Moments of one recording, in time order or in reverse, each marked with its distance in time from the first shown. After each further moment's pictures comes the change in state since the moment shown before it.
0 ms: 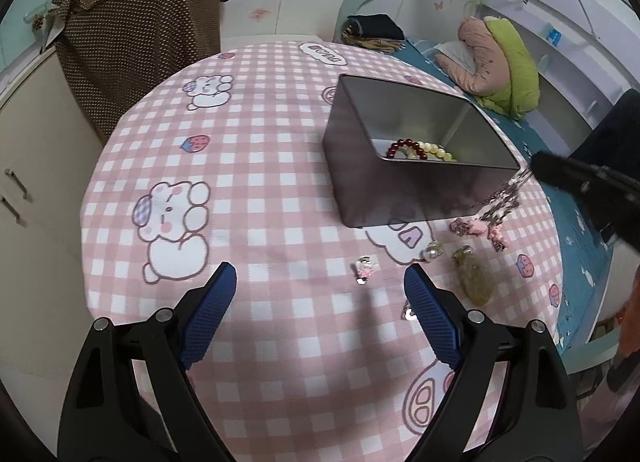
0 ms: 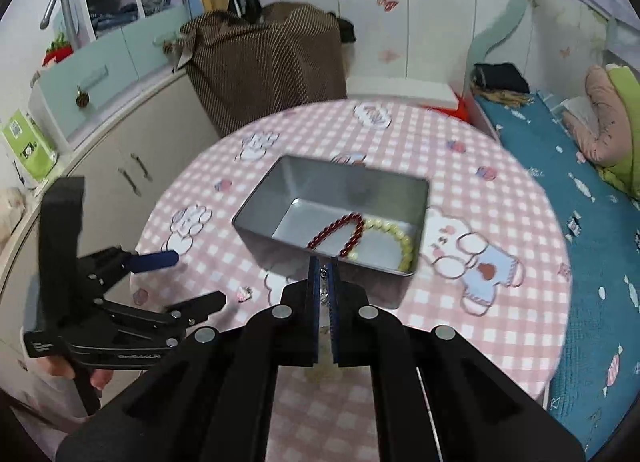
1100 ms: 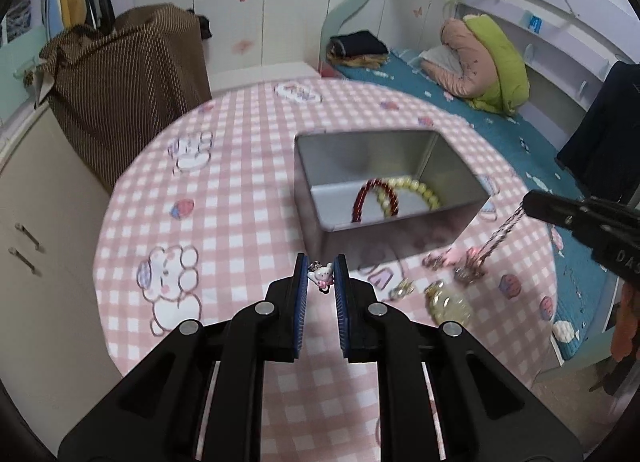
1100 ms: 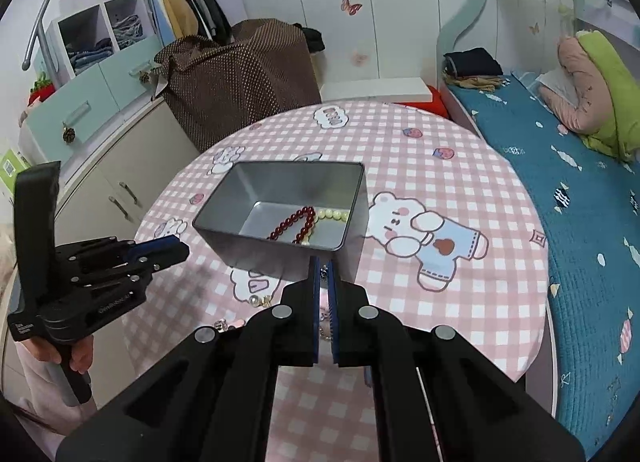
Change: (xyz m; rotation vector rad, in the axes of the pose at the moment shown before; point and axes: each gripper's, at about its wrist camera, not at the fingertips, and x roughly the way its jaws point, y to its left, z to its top) left arm -0.022 -0.034 0.030 0.115 -0.094 0.042; right arm -0.017 -0.041 -0.019 0.106 -0.028 0.000
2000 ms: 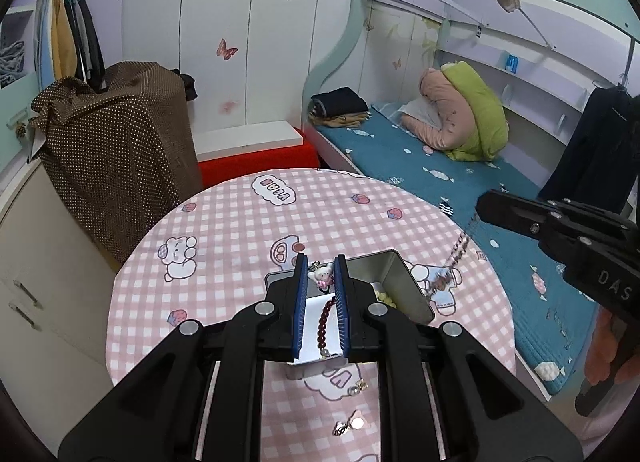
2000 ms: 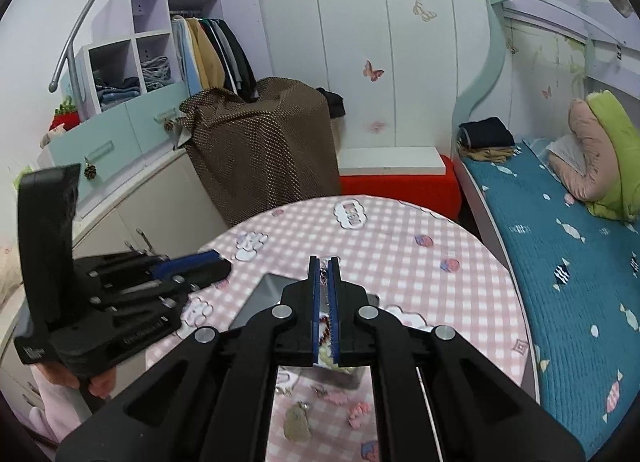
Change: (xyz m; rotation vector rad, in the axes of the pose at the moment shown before) left arm -0.034 -0.020 0.079 0.024 -0.171 -0.042; right arm -0.029 0.019 0.076 -0.089 -0.200 0.044
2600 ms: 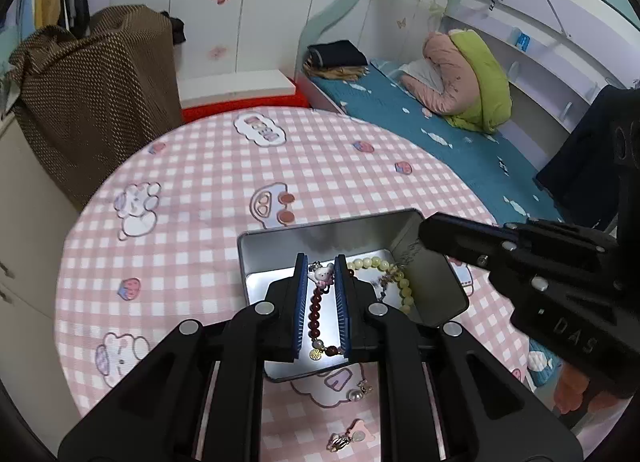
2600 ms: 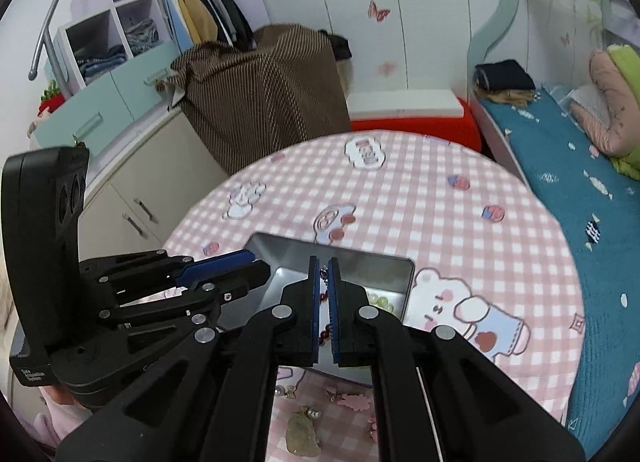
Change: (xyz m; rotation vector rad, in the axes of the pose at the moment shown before) left arm 0.080 0.015 -0.023 -0.064 0.177 -0.070; right arm 0.080 -0.008 -0.029 0.067 0.211 0.054
